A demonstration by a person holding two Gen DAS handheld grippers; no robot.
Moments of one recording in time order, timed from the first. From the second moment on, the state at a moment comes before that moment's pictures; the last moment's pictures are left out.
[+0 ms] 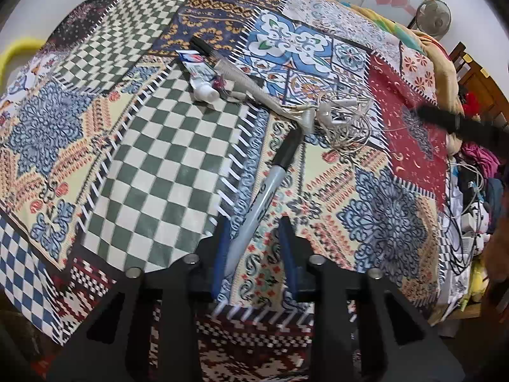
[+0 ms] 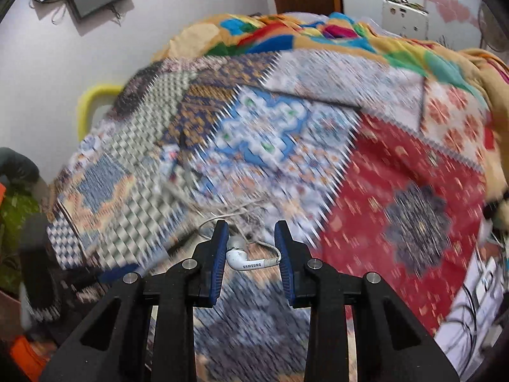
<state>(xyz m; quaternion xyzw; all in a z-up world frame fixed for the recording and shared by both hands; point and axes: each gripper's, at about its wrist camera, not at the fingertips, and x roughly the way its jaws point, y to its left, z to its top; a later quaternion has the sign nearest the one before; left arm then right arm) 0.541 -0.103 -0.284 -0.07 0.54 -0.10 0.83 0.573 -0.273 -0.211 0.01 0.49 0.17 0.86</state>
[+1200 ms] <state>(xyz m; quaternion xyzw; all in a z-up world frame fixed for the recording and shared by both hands) 0.575 -0.132 -0.285 -0.01 0.51 -0.07 0.86 0.570 -0.243 -0.276 -0.09 0.49 0.16 0.85</state>
